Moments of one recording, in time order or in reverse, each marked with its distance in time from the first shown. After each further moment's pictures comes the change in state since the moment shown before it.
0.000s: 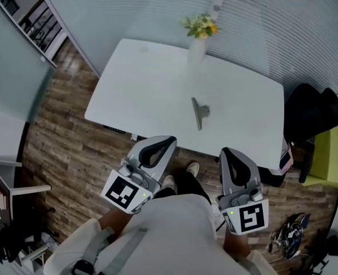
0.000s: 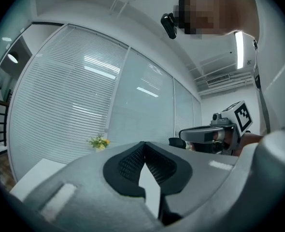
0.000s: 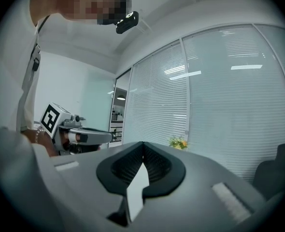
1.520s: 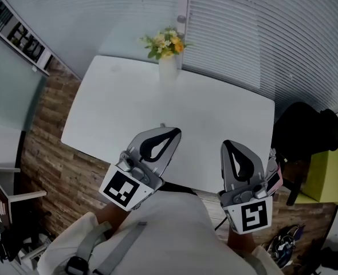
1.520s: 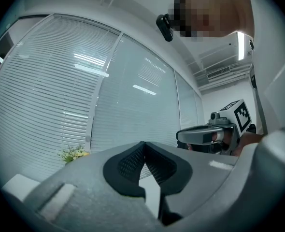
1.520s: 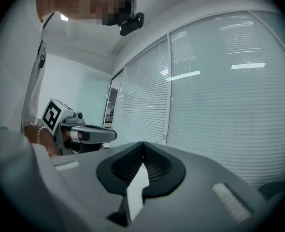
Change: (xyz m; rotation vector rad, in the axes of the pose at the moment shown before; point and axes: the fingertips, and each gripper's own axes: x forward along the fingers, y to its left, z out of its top) left arm 0.254 0.013 0.007 0.055 0.004 -0.024; right arm 0.071 -0.234 -0.012 -0.005 -0.030 0.015
